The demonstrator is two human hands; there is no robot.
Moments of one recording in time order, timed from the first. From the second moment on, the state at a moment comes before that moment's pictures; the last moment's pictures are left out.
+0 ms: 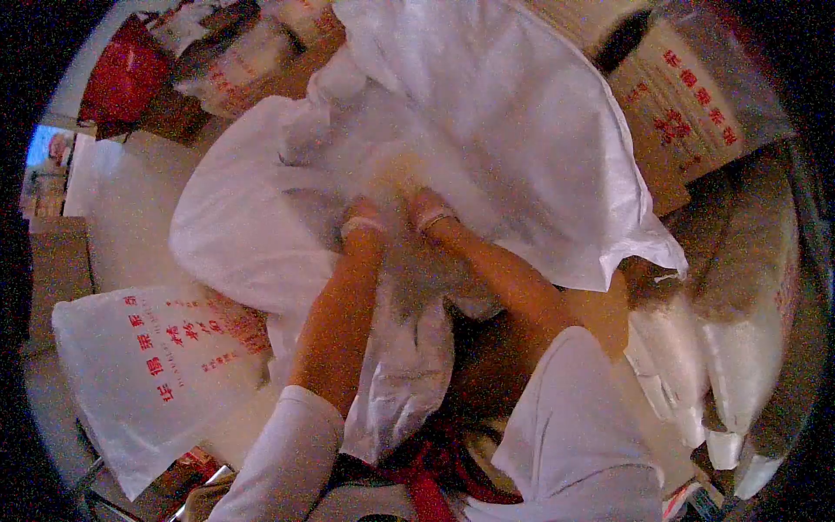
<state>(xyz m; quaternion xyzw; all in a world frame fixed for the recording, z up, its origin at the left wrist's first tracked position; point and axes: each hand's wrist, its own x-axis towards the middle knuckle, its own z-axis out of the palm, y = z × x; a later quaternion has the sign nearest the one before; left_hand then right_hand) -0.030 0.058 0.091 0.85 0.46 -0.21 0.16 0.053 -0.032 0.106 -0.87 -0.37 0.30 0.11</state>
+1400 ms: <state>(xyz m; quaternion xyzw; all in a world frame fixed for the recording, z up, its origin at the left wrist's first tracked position) -0.029 0.059 0.103 0.79 0.41 -0.06 0.46 0.081 -0.070 0.148 -0.76 -0.41 0.50 0.06</state>
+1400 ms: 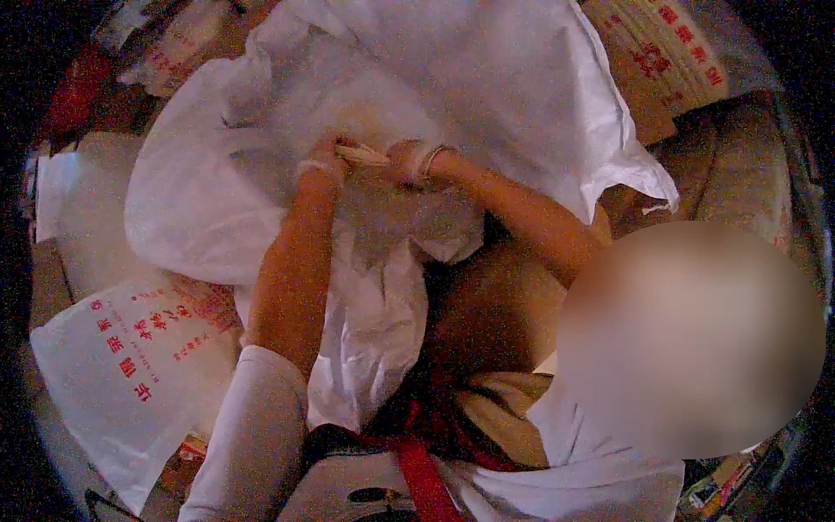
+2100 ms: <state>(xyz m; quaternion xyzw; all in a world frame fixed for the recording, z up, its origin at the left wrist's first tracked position) -0.028 0.046 0.083 0.87 0.38 -0.13 0.29 0.159 -0.076 0.233 -0.74 -0.54 0.37 0.13</state>
